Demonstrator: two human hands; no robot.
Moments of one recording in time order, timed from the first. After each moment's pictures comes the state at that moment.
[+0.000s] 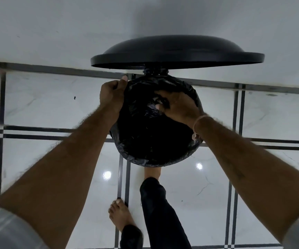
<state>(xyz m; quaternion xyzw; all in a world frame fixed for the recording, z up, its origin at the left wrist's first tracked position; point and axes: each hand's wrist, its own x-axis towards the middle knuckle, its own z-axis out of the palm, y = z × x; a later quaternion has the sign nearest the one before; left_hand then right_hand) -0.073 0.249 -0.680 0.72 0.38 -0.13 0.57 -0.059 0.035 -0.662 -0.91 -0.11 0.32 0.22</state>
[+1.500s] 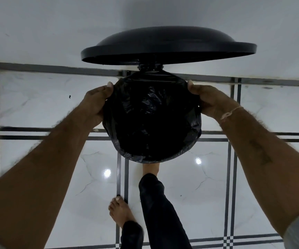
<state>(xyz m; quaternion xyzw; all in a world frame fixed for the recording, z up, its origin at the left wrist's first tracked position) -0.097 0.278 -0.654 0.55 0.38 -0.25 0.71 -0.044 -0.044 -0.647 -0.66 0.31 0.38 0.58</state>
